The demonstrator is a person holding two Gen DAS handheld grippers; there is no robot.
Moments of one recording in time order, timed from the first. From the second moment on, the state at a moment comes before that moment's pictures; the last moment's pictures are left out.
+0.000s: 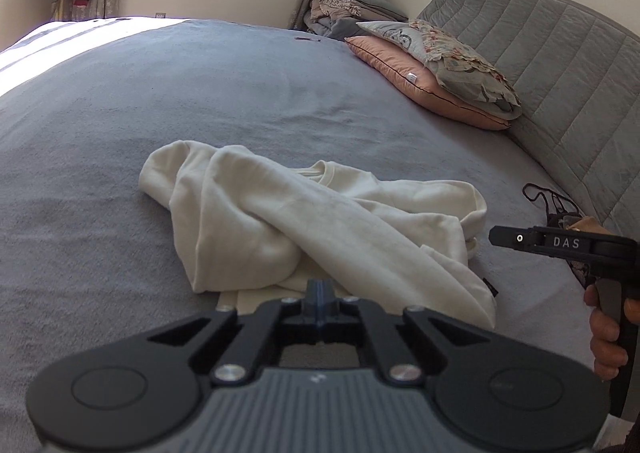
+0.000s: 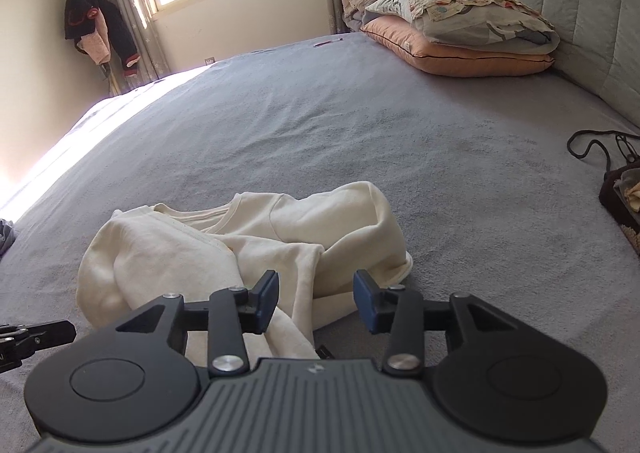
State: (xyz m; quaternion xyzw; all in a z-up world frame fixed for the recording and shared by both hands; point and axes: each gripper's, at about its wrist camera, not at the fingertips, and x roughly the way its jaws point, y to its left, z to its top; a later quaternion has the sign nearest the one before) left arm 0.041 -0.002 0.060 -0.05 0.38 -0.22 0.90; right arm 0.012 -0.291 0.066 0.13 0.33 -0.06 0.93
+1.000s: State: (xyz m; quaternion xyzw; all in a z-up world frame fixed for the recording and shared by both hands) left arm 0.173 -0.044 0.021 -0.03 0.40 -0.15 0.90; right arm 0.045 -0.297 0.032 0.16 0.40 -0.04 0.90
